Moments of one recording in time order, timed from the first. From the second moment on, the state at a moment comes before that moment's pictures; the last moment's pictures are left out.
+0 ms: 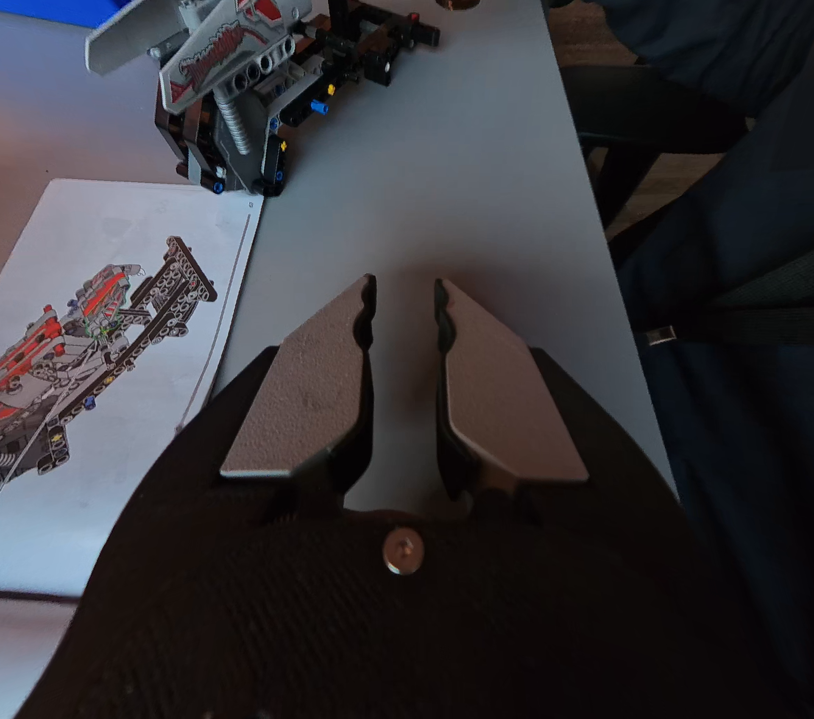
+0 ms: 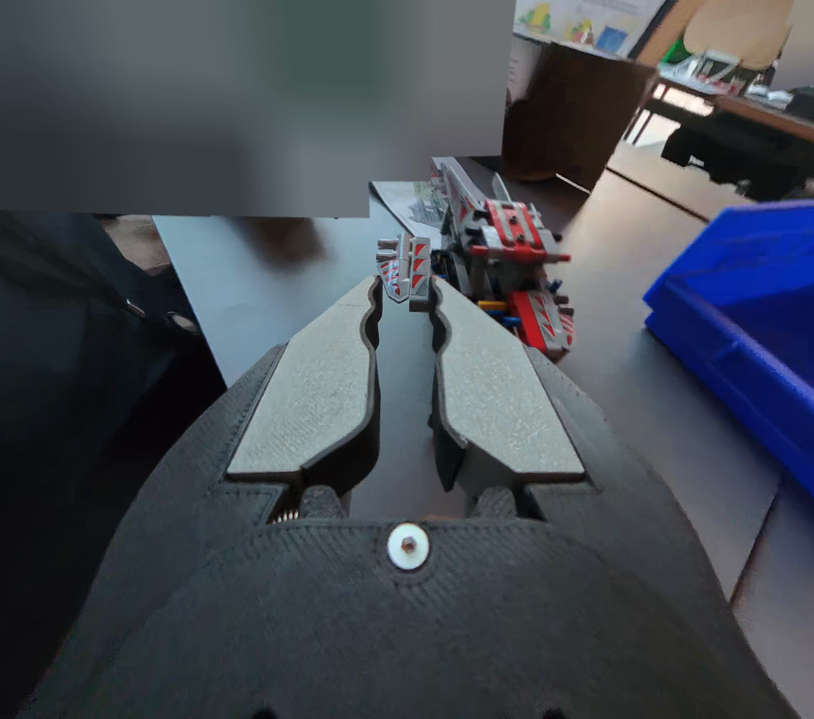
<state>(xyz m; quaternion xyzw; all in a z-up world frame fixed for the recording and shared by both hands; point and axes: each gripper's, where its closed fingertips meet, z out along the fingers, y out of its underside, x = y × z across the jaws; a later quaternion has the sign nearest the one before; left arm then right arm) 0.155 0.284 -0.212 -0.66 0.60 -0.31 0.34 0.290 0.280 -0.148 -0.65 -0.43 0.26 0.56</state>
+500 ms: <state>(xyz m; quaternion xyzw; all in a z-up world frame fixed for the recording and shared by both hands) 0.207 0.248 -0.173 -0.51 0.64 -0.35 0.45 0.214 0.243 -0.171 -0.60 -0.54 0.25 0.53</state>
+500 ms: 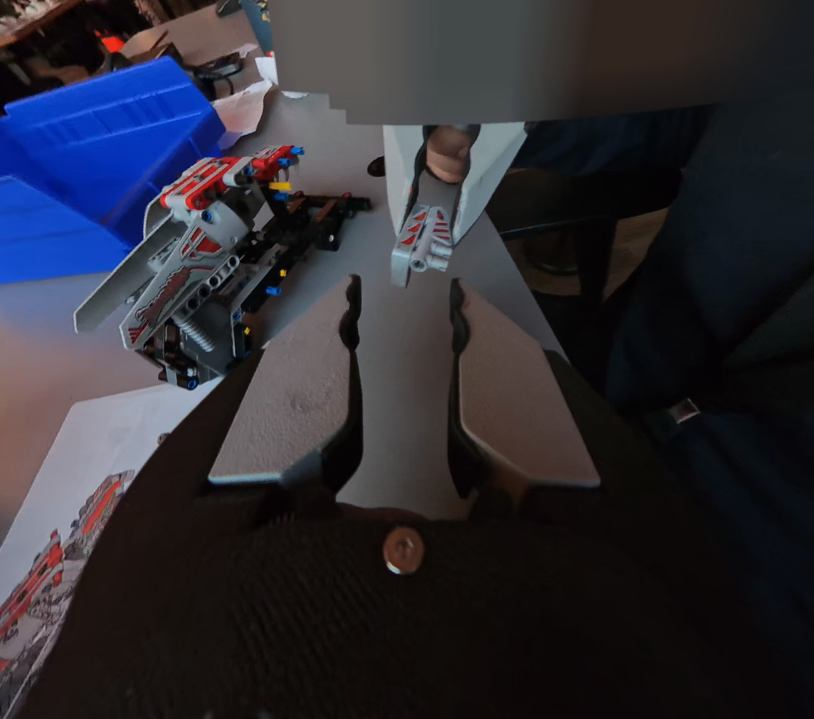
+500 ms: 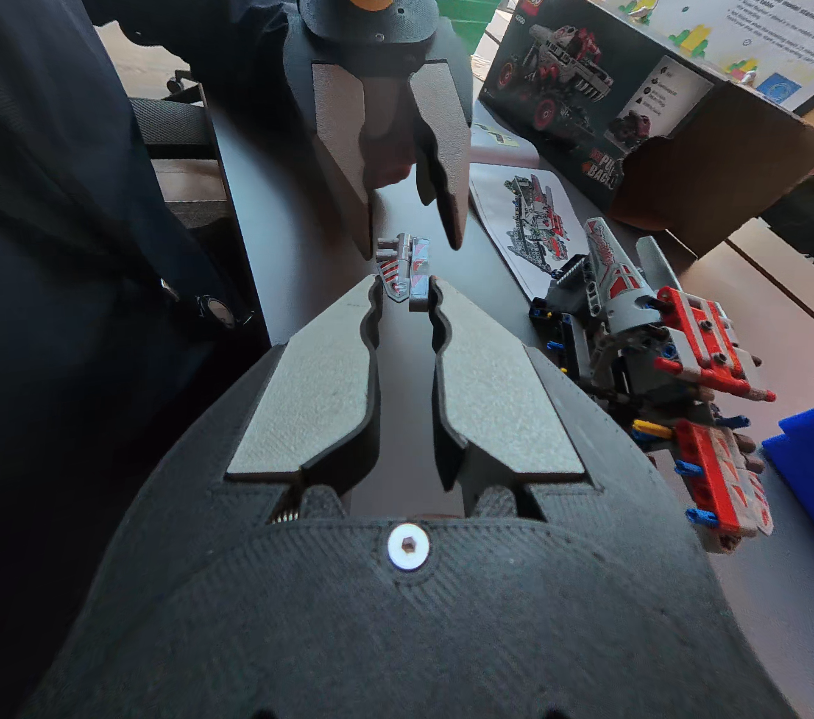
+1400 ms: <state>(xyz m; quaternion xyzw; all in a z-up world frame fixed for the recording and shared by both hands) 0.209 0.235 -0.179 -0.49 0.67 -0.35 0.43 0.198 0.237 -0.173 -0.60 -0.55 0.28 0.50</state>
